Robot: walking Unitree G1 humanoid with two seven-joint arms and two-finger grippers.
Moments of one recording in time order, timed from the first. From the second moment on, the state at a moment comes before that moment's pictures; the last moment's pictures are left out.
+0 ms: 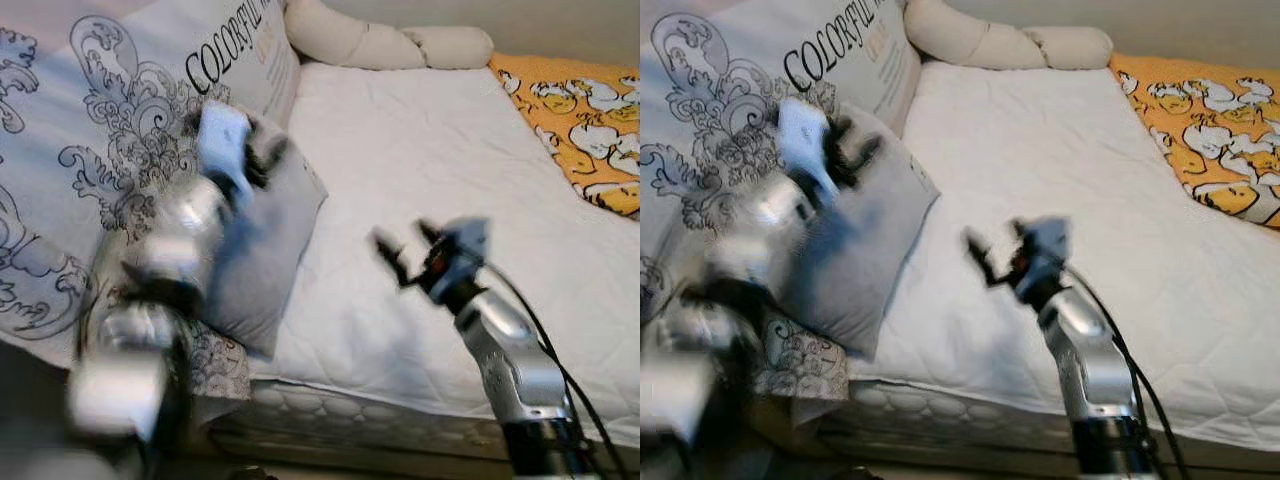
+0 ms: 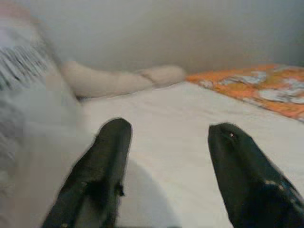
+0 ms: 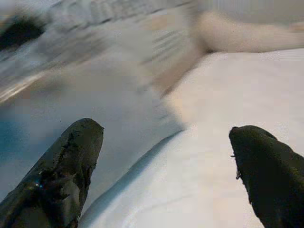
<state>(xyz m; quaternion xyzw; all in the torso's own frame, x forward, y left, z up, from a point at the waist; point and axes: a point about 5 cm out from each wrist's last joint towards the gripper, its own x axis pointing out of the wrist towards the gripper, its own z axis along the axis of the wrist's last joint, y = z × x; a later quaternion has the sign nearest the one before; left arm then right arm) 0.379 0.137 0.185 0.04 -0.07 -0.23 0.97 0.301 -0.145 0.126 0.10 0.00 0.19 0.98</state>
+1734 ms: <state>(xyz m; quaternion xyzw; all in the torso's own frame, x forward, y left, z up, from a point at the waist) 0.308 0.169 0.139 0.07 0.03 -0.14 0.99 0.304 -0.167 0.112 0.07 0.00 0.00 1.00</state>
